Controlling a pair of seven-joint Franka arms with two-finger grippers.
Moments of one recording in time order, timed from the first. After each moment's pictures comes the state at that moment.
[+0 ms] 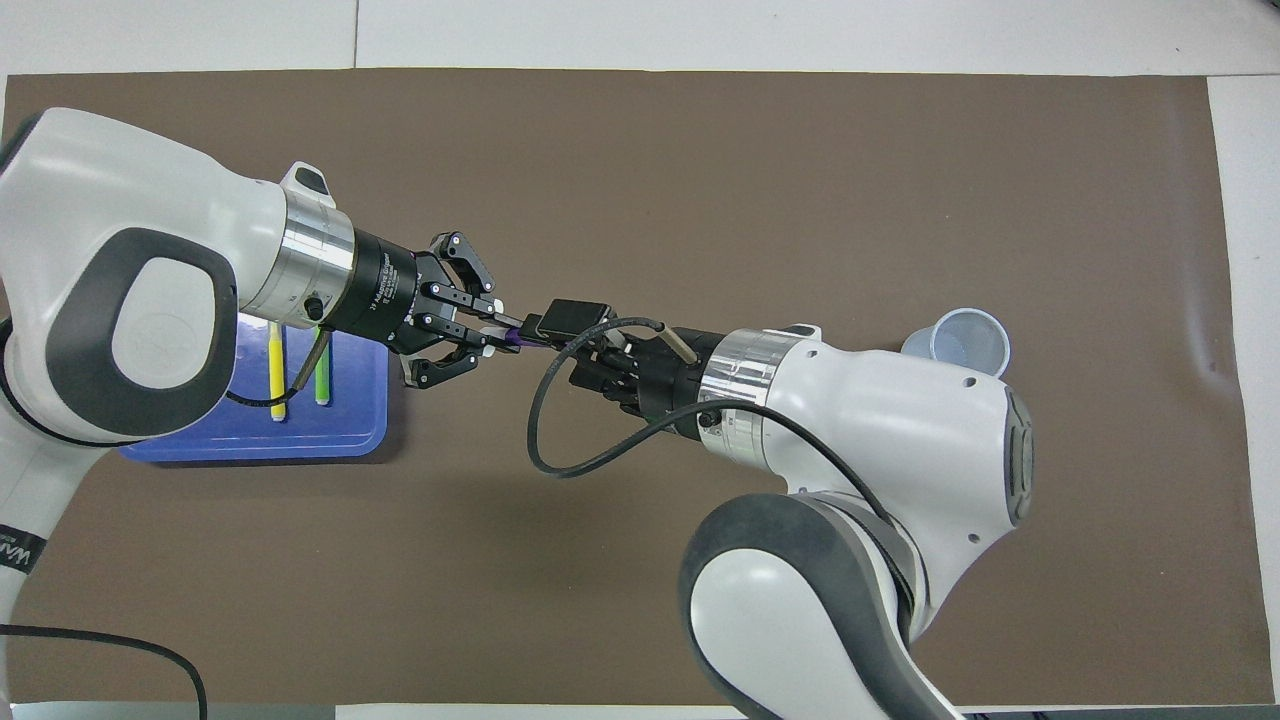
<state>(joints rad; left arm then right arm) -0.26 0.10 -0.07 -1.79 -0.71 1.84 -1.43 0.65 0.00 -0.01 -2.01 1.08 2.59 0.44</state>
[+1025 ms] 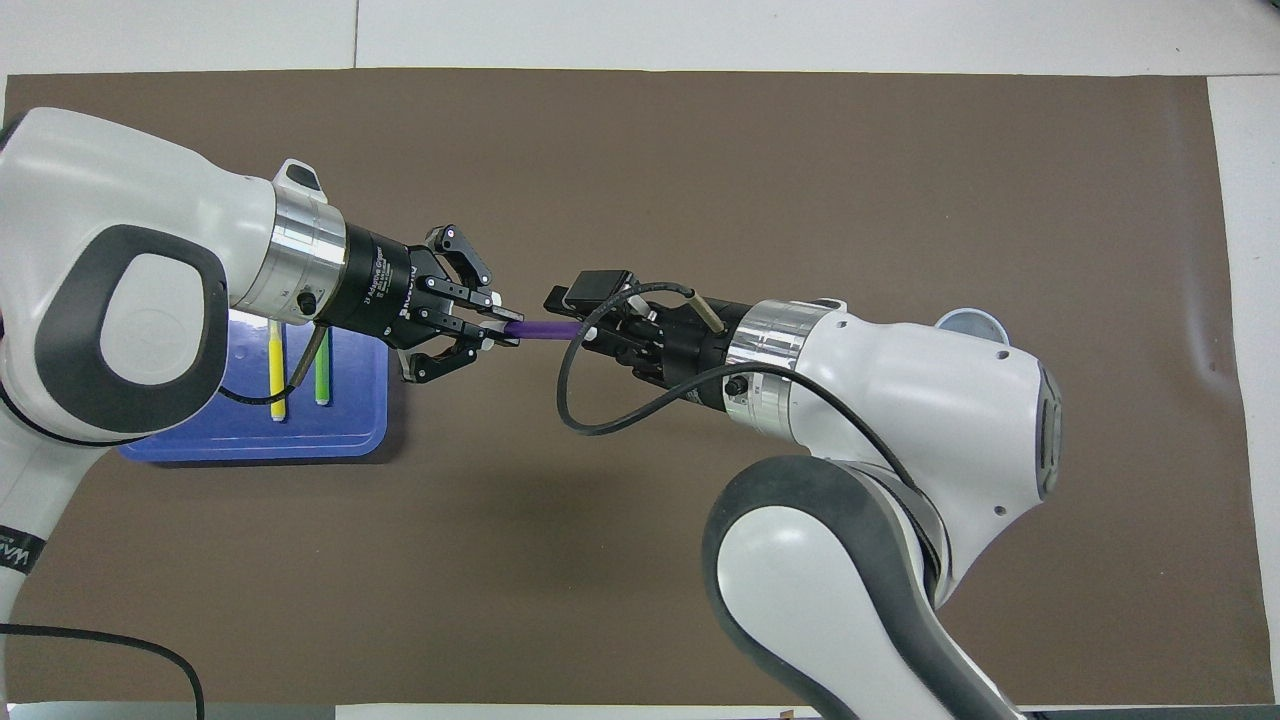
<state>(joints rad) -0.26 0.10 -0.06 -1.79 -0.74 1.85 -1.44 0.62 0.02 -0.02 -1.98 1.08 2.59 0.42</state>
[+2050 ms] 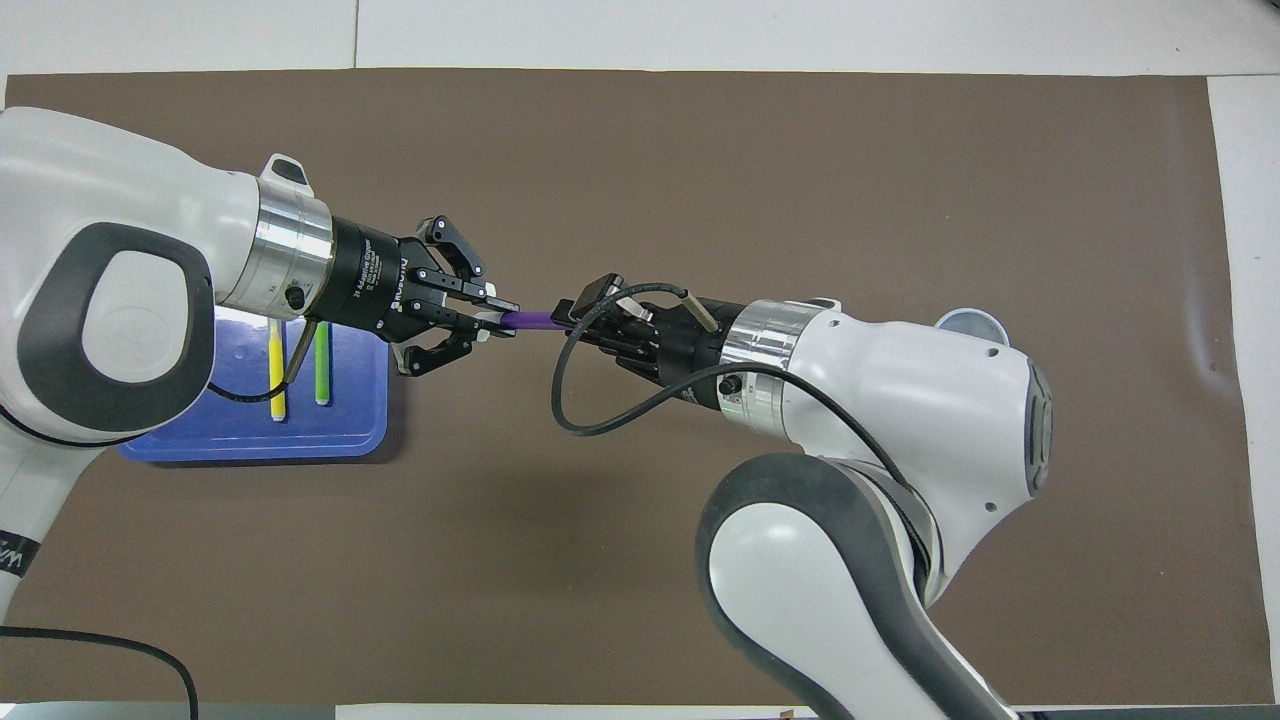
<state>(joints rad) -0.26 0.10 -0.06 -1.79 -0.76 1.86 -1.43 0.62 0.02 -0.02 -1.98 1.07 2.59 0.42</state>
